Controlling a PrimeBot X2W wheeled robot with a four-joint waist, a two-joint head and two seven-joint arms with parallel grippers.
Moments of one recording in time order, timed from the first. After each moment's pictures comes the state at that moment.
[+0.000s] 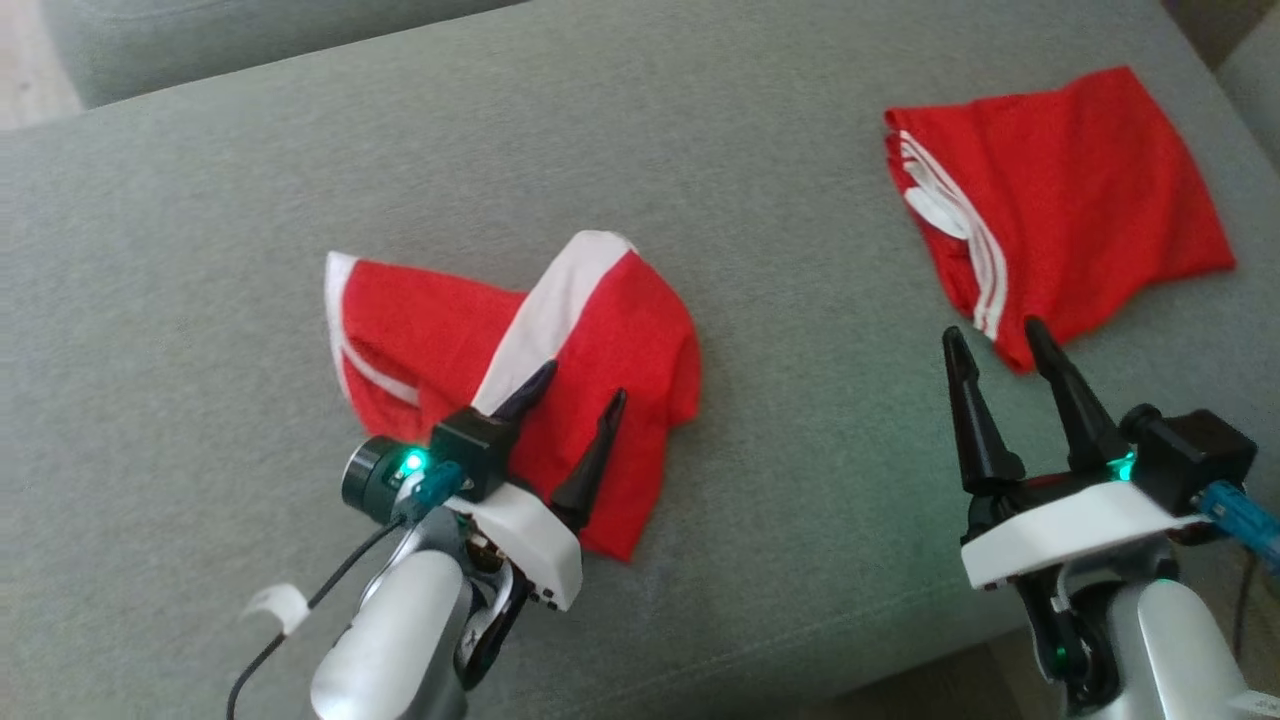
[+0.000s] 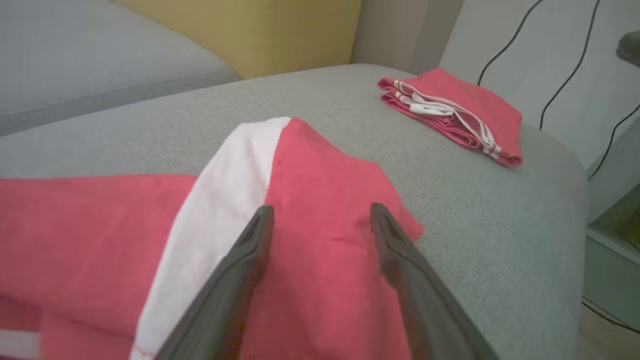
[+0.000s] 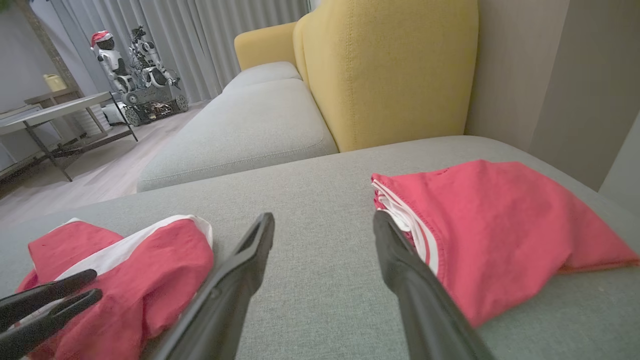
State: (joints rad) left arm -0.32 0.06 -0.51 0.46 -0.19 -0.09 -0.21; right arm -0.05 -0.07 0.09 -0.02 0.24 0.13 0.02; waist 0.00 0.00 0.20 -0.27
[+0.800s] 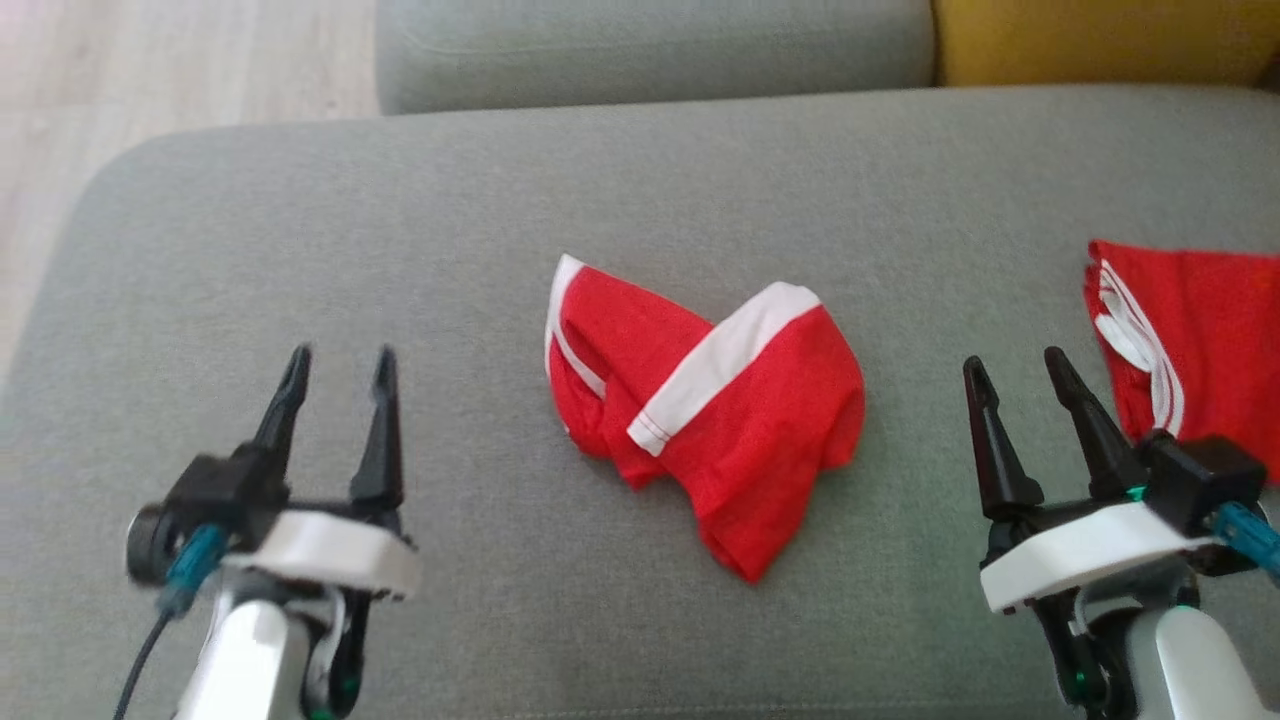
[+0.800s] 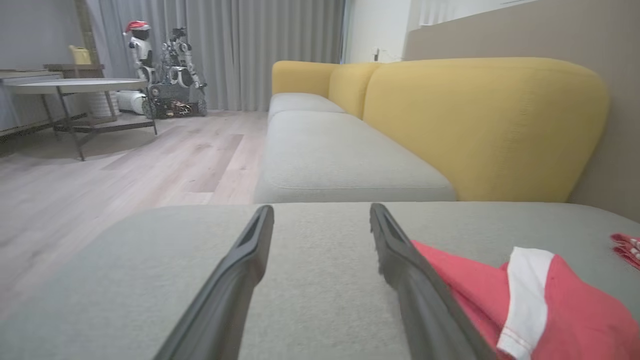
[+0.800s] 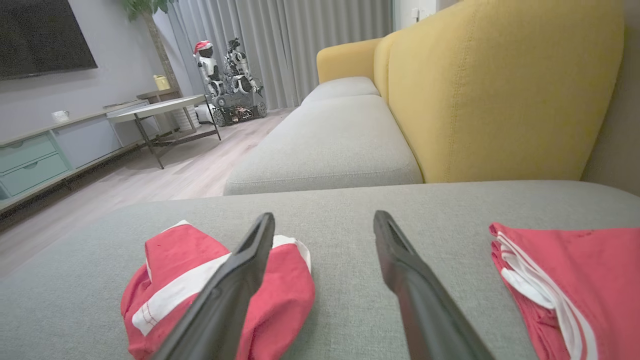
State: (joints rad) left arm -0.12 0.14 -0.21 0.16 -0.23 0.05 -0.26; right arm 0.00 -0.07 0.05 -0.03 0.21 0.13 0.04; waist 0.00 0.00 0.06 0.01
